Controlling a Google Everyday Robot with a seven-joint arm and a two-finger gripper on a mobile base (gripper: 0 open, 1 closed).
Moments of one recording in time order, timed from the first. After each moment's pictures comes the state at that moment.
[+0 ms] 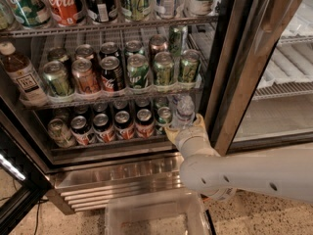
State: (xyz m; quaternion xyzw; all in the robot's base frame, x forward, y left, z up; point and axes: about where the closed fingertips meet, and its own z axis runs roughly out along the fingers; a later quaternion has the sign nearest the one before) arm 0.595 -0.098 0.686 -0.16 0.81 -0.06 0.57
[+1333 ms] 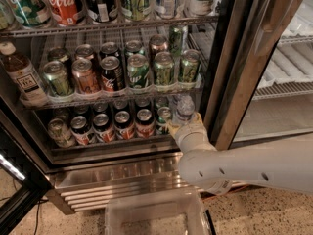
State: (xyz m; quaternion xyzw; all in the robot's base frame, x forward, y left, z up) arm 0.615 -0.100 0.680 -0.16 0.80 -0.06 0.57
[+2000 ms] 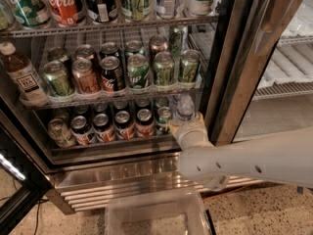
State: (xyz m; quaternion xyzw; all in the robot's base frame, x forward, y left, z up) arm 0.628 -0.108 0.668 -0.14 0.81 -0.07 0.56
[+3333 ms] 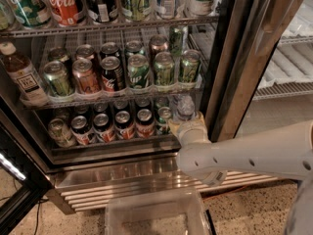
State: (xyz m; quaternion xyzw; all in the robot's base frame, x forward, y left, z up) arm 0.644 -0.121 0.656 -0.12 0.81 -0.08 0.56
